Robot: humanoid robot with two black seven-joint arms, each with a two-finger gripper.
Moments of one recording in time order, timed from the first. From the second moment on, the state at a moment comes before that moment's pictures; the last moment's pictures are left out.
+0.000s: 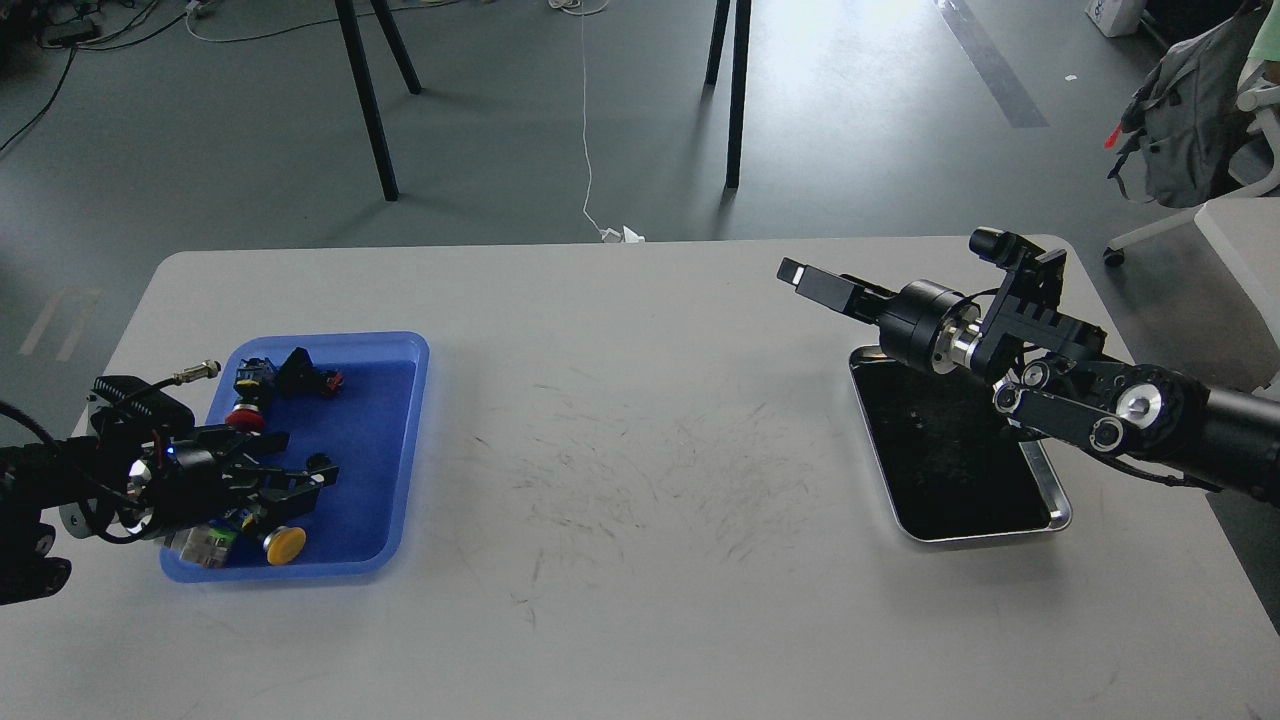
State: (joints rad) left arm -1.10 0.70 0.87 -0.99 1.08 0.42 -0.49; right arm 1.06 -0.40 -0.23 0.80 -0.78 -0.12 0.49
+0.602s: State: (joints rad) left arm -1.10 0.68 0.87 -0.97 1.08 0.42 -0.49; right arm 1.06 -0.40 -0.23 0.80 -0.78 -0.12 0.49
